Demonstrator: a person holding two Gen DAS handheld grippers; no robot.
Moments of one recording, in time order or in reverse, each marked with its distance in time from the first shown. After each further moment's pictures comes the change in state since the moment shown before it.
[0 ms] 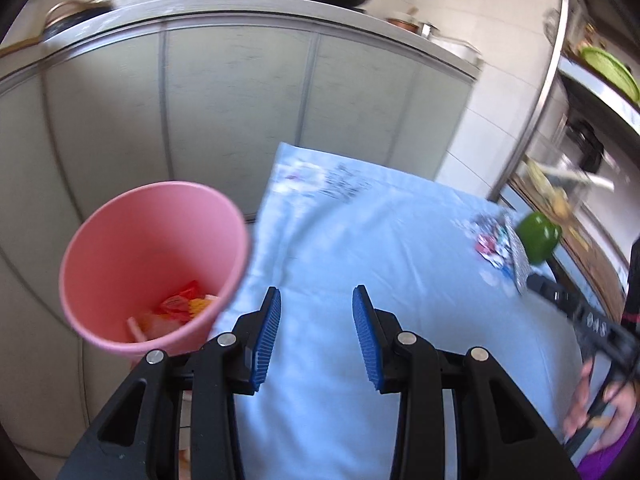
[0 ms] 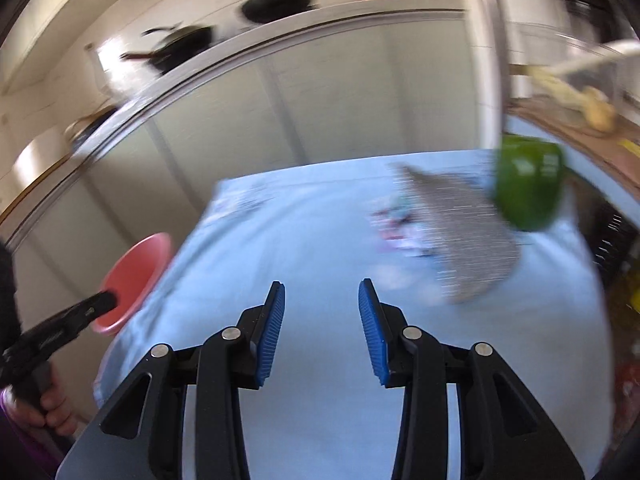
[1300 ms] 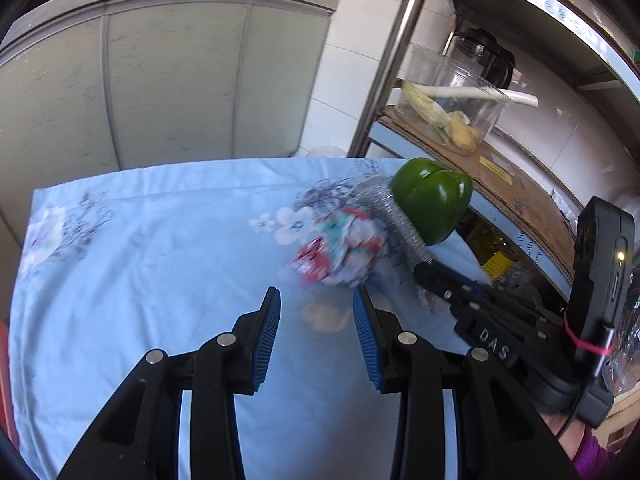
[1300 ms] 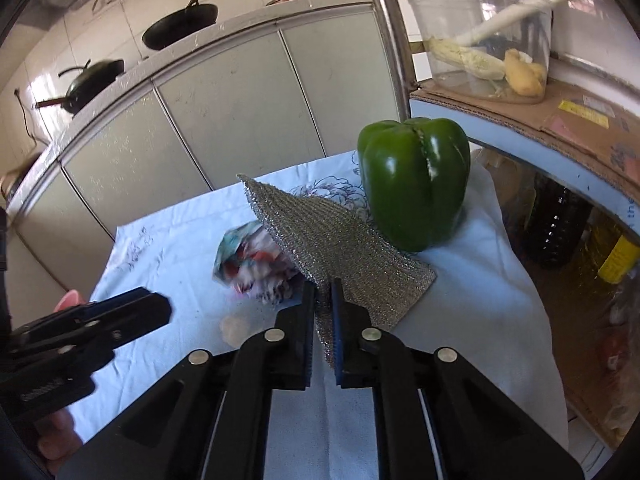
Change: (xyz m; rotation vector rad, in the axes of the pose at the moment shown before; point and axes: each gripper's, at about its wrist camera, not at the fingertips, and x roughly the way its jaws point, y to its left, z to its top) left arm 0.127 -0.194 0.042 0.272 0.143 -0.358; right arm 0.035 -0.088 0.015 0.156 -0.048 -0.164
